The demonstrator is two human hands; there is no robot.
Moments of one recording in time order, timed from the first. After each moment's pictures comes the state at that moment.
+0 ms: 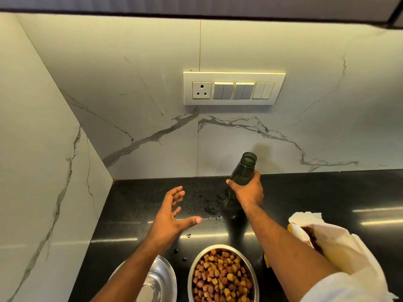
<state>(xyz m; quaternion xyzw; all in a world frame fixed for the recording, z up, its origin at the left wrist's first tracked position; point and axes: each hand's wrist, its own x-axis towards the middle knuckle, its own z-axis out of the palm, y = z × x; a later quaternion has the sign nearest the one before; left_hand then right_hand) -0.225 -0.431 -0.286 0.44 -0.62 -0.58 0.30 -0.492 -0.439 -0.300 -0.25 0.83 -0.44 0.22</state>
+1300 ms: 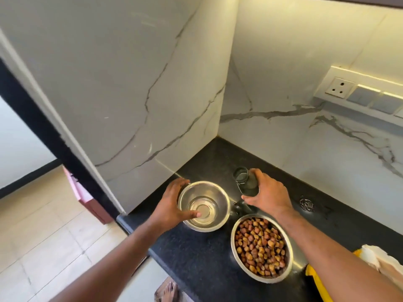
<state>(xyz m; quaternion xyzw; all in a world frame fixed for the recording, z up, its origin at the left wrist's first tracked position) -0.087 -0.226 -0.286 0.69 -0.53 -0.36 0.34 -0.359 -0.356 -0.234 -0.82 0.56 -0.06 0.12</state>
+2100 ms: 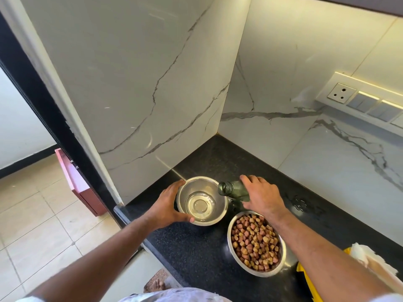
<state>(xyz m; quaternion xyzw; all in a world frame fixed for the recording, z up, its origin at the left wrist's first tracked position) -0.076 -0.214 -0.302 0.68 -0.54 -0.41 0.28 -0.344 -0.349 -0.245 -0.86 0.49 0.12 -0.03</state>
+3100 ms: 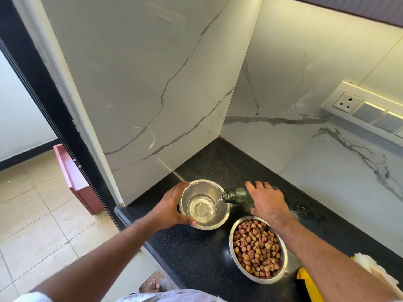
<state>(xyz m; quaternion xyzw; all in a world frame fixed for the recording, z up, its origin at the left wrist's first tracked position) -0.070 -0.221 -0.310 0.67 -0.55 -0.41 0.29 -0.345 -0.354 -0.246 -0.85 0.49 0.17 -0.07</state>
